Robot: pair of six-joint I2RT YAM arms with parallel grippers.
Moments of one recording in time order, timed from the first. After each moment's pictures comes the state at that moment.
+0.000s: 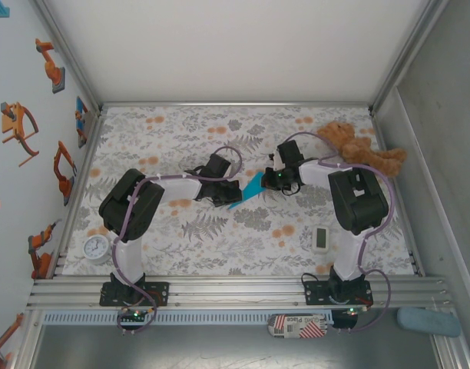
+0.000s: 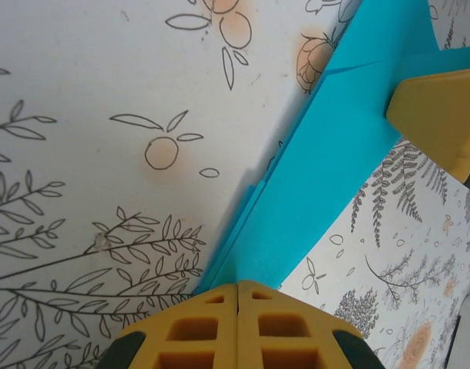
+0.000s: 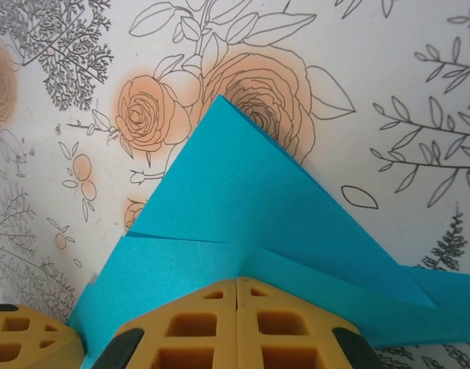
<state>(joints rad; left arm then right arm) -0.72 1.94 1.09 -0.17 0.36 -0.78 0.37 1.92 1.08 -0.25 -0.42 0.42</state>
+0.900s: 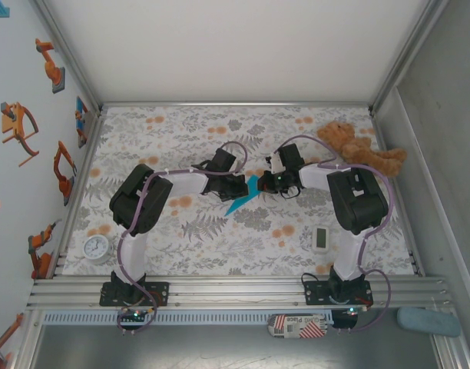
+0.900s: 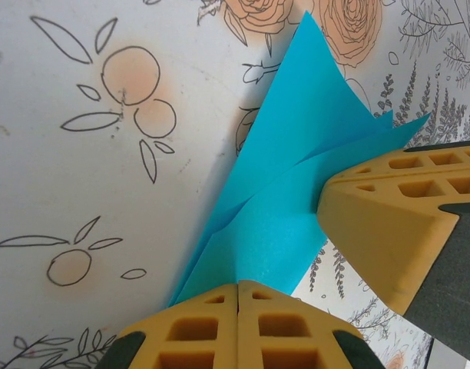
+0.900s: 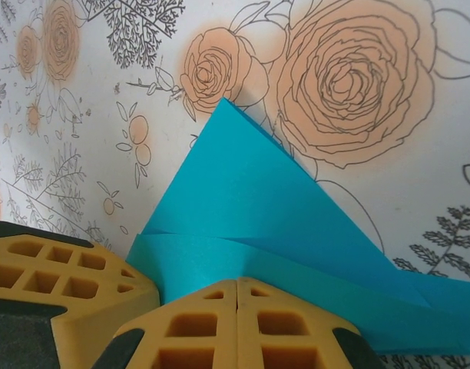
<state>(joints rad) -0.72 2.04 1.22 -0.17 0.39 -0.79 0.38 1.92 1.04 -0.17 -0.56 0.41</state>
